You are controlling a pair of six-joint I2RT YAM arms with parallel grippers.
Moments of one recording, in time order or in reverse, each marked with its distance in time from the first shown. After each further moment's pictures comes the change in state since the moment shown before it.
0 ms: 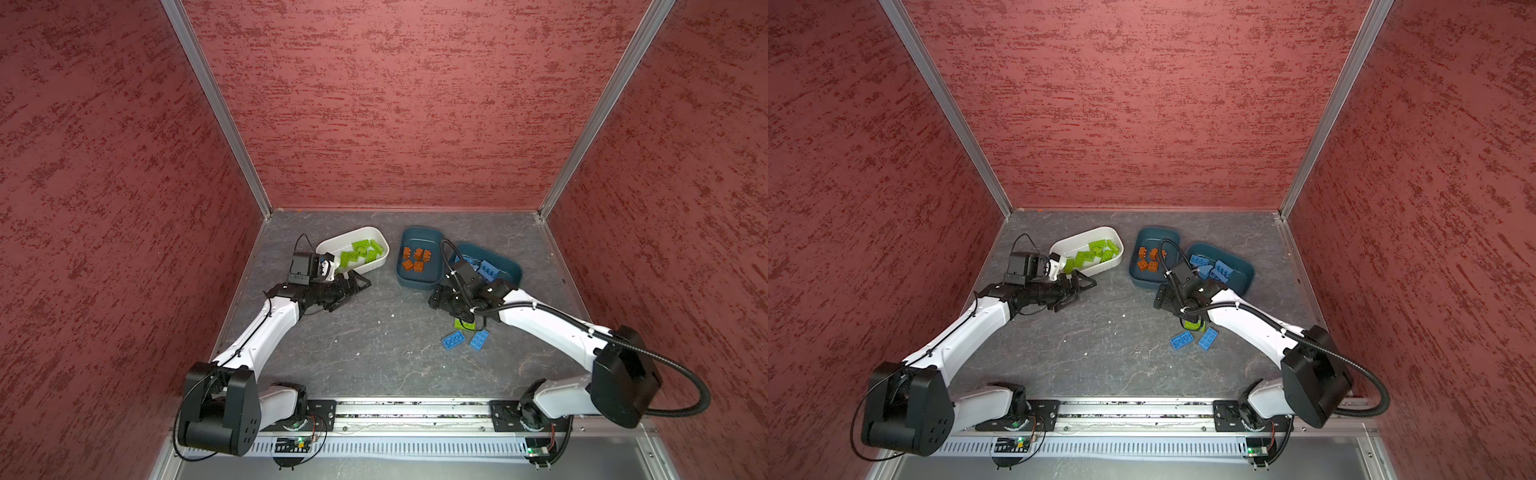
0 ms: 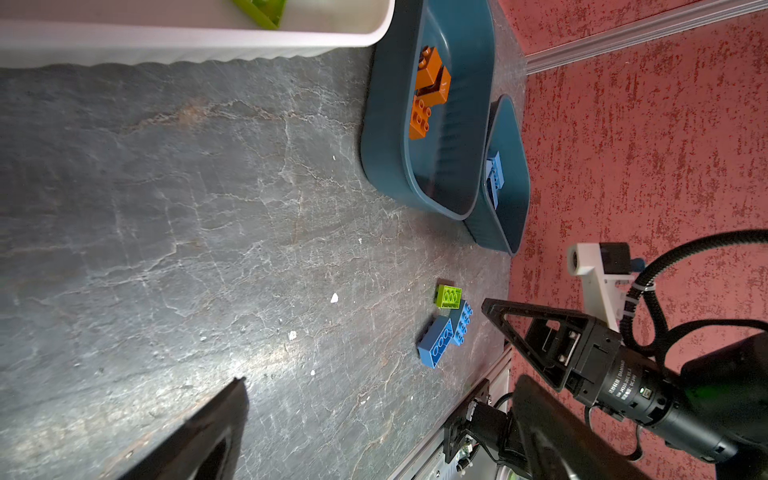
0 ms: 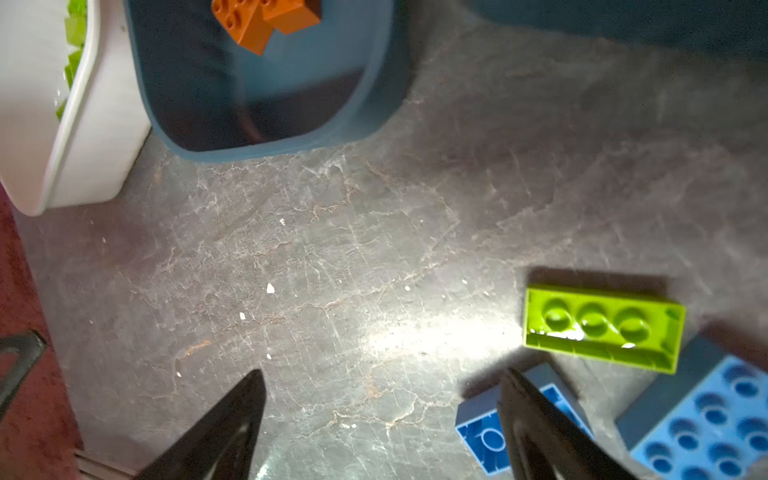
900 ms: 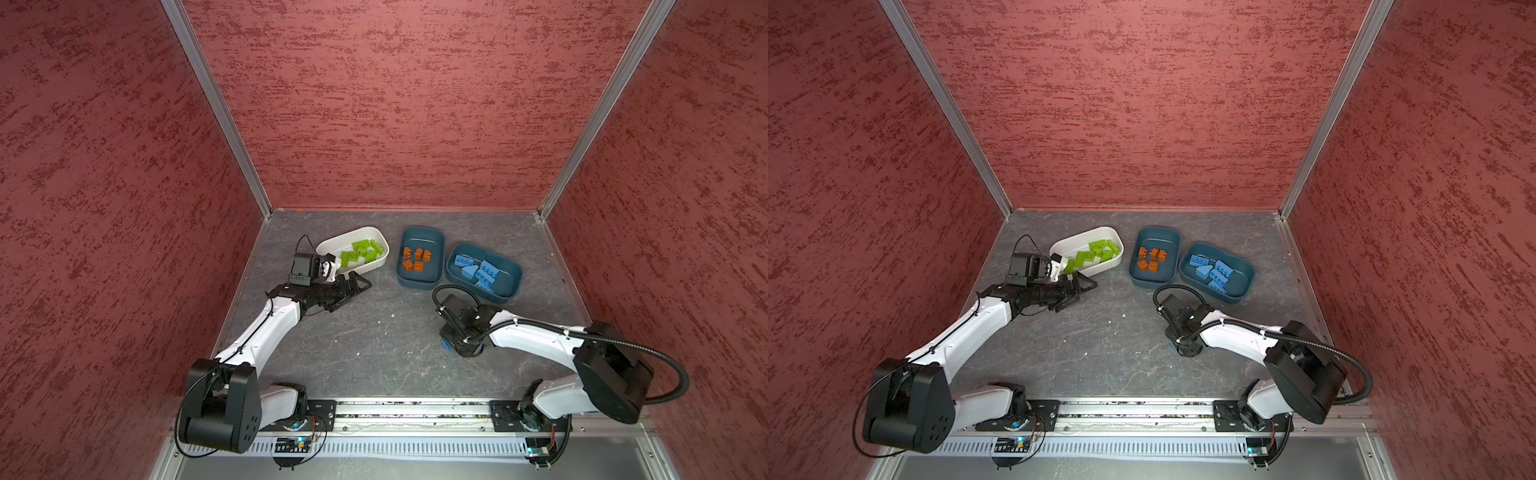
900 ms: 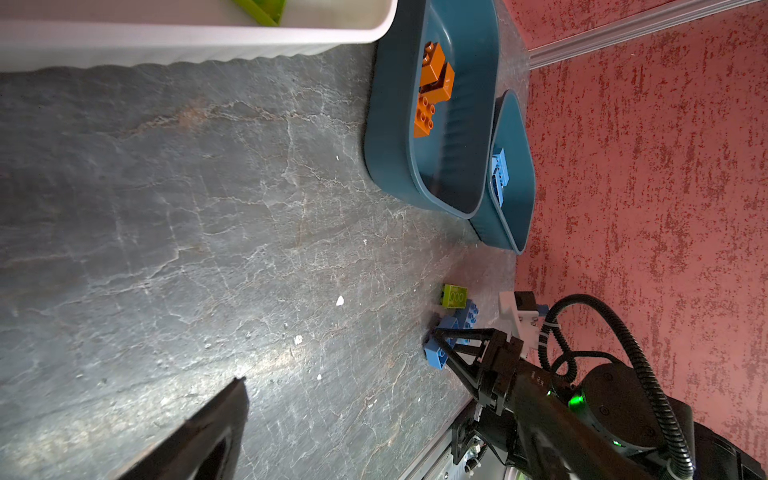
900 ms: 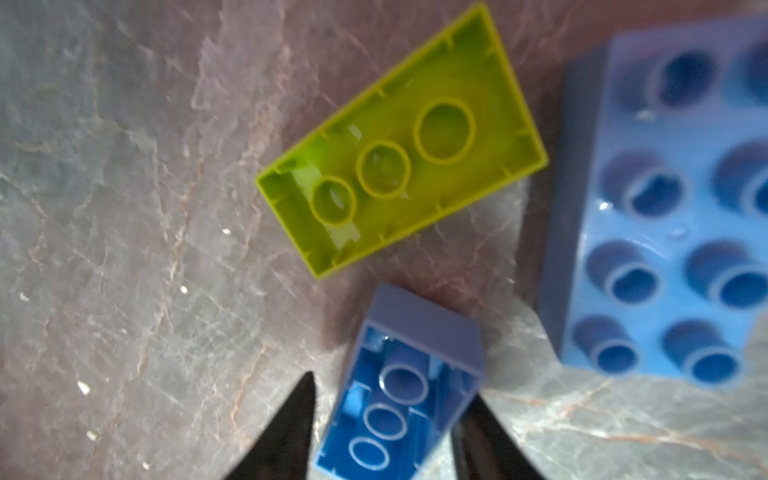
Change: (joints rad) left arm -0.003 0.012 -0.016 0.026 0.000 0.016; right arm 0.106 0.100 -0.181 0.041 0.085 0.515
